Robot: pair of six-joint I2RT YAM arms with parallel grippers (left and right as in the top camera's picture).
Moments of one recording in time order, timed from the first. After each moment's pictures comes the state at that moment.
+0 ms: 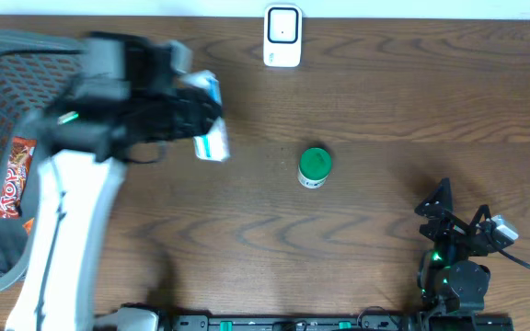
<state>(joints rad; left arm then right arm) -0.16 1.44 1.62 -1.15 0.43 -0.28 0.00 0.02 0.01 -0.04 0.38 0.51</state>
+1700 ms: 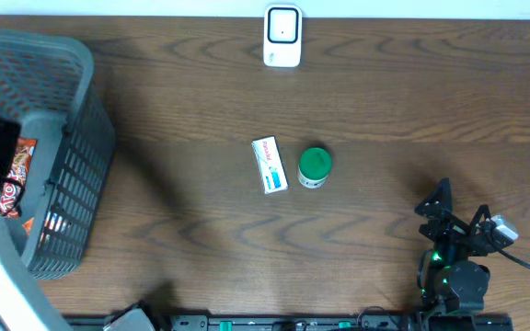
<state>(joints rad) 0.61 1.31 1.62 -1.30 -0.09 -0.84 0.00 0.02 0.01 -0.04 0.38 0.51</state>
